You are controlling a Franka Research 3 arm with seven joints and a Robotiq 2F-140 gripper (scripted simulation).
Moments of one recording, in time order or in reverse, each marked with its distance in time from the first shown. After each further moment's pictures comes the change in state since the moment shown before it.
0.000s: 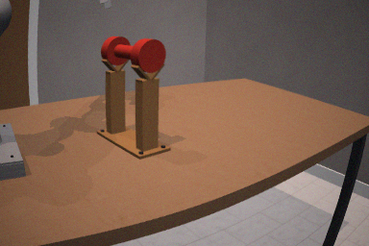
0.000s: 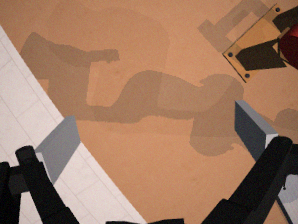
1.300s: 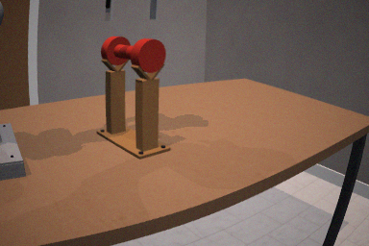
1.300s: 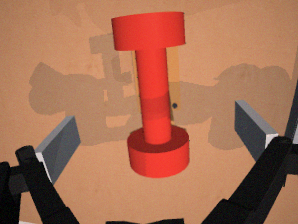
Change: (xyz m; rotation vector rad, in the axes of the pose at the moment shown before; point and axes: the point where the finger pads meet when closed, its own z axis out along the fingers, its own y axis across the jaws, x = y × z) arm 0.093 0.329 0.120 0.004 -0.270 0.909
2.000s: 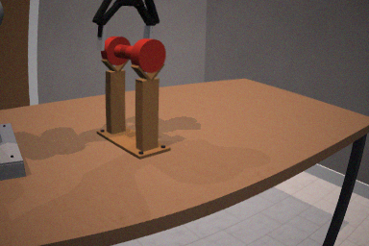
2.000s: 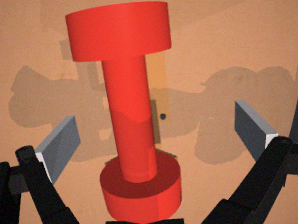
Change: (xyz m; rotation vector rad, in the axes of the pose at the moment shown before) arm -0.004 0.017 0.080 -0.049 -0.010 0.022
